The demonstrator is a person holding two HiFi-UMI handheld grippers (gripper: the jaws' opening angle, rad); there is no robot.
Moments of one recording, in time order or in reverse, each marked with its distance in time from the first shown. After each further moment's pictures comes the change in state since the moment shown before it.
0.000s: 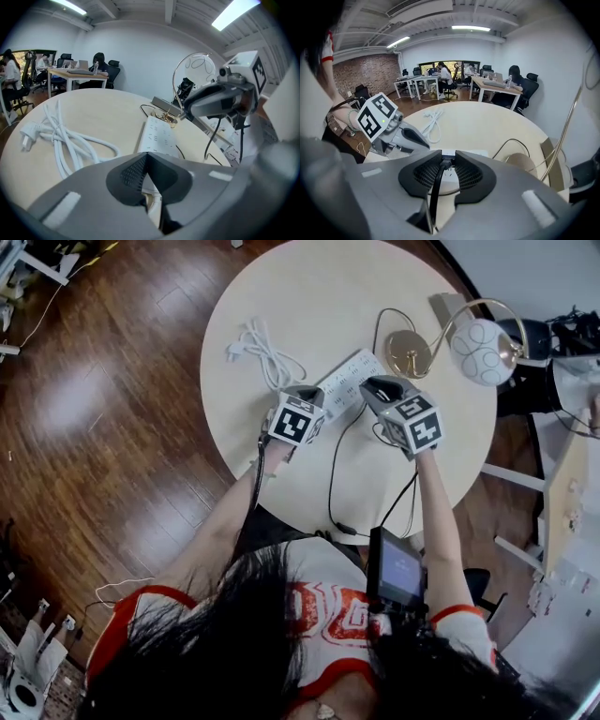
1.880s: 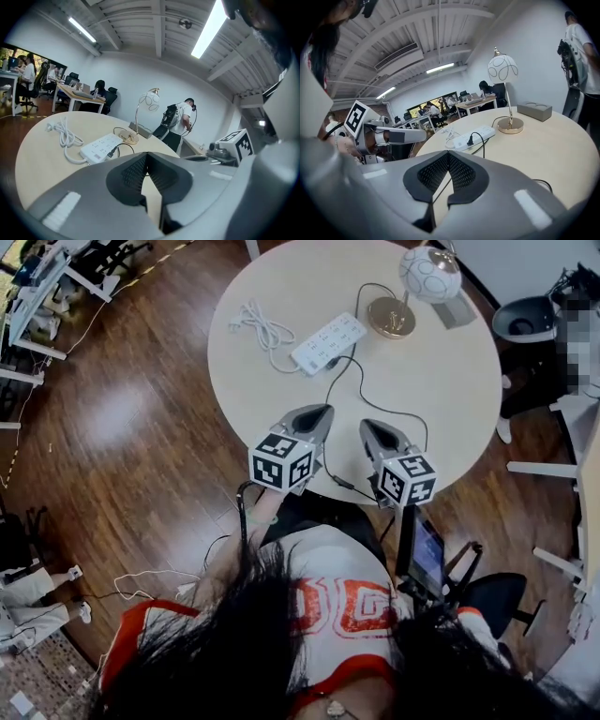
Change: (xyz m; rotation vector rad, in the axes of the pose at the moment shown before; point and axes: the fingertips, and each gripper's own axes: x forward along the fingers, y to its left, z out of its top) left arm -0.141 -0.186 -0.024 -0.045 -0.354 -0.040; right arm -0.128 0.132 -0.129 0.402 -0.462 0.010
